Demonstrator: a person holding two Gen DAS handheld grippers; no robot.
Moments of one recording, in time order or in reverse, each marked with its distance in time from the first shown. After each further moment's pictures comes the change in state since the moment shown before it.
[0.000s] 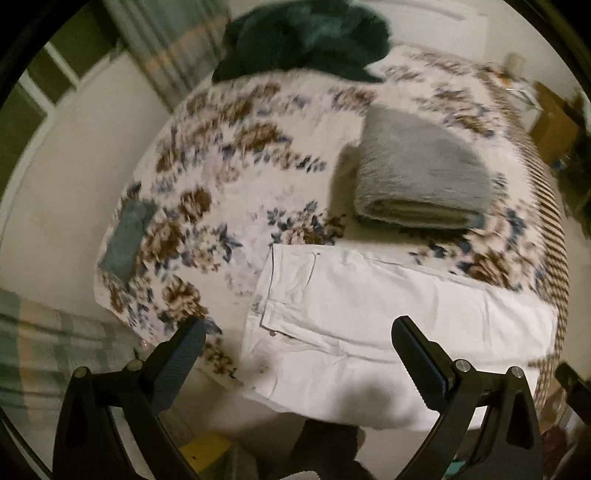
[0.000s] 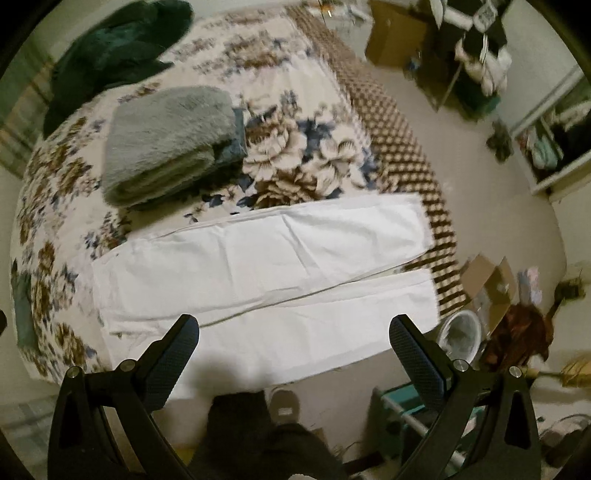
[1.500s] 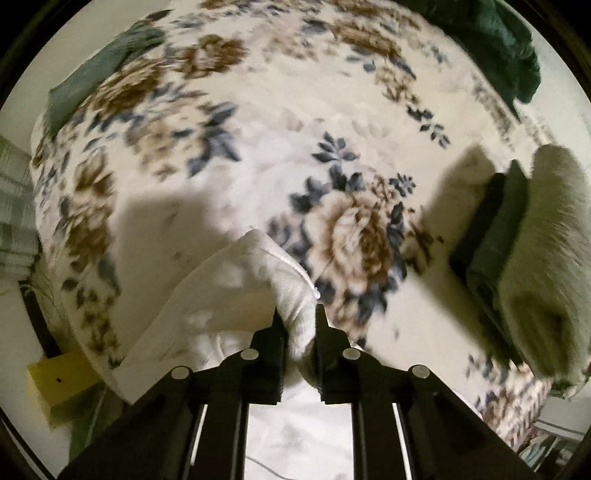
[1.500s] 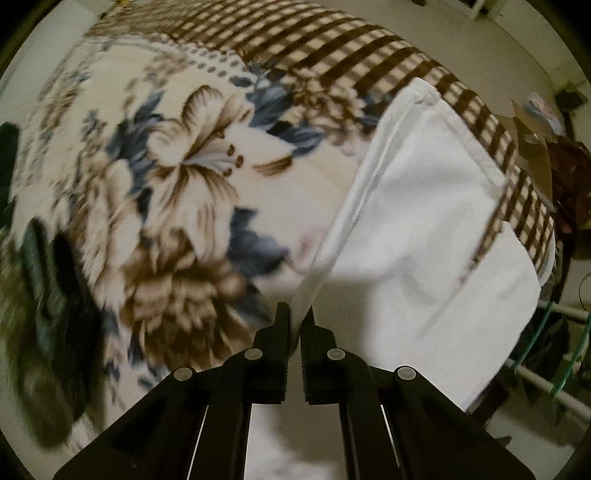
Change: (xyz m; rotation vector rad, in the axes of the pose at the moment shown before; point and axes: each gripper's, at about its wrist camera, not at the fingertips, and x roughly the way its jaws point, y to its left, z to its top) left arm 0.168 0.058 -0.045 -0.584 0.197 -0.203; right arm 0.337 -0.125 0.094 0.603 0.116 0.085
